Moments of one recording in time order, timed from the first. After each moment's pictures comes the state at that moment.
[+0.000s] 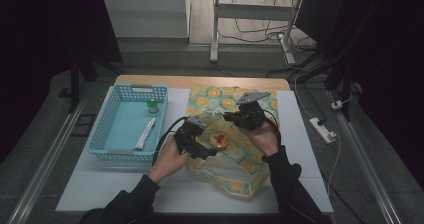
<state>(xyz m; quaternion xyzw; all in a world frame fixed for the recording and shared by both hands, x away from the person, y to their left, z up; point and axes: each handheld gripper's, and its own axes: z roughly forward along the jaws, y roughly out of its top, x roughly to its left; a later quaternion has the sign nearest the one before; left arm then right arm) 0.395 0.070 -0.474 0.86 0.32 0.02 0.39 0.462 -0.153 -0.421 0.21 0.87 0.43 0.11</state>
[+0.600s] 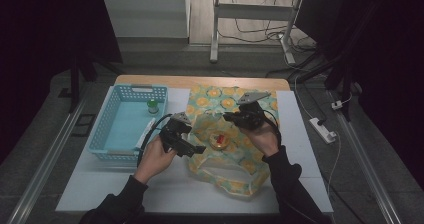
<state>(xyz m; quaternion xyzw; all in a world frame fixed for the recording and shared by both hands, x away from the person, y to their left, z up) 0.391 0.109 -0.463 0.86 0.33 0.02 0.40 0.462 -0.153 -0.422 0.21 0.87 0.43 0.11</state>
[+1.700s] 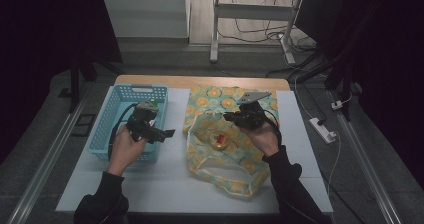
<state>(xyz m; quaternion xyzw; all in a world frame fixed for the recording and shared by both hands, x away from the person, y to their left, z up) 0.392 0.199 -0.449 0.81 0.43 0.12 0.37 0.463 -0.155 -0.421 0.21 0.87 0.44 0.11</state>
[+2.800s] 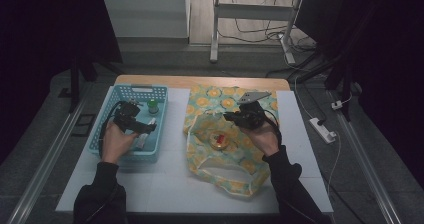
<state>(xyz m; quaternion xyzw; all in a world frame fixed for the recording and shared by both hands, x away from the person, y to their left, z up) 0.432 0.246 -0.494 0.81 0.52 0.12 0.25 0.464 -0.155 -0.421 0.21 0.87 0.43 0.12</state>
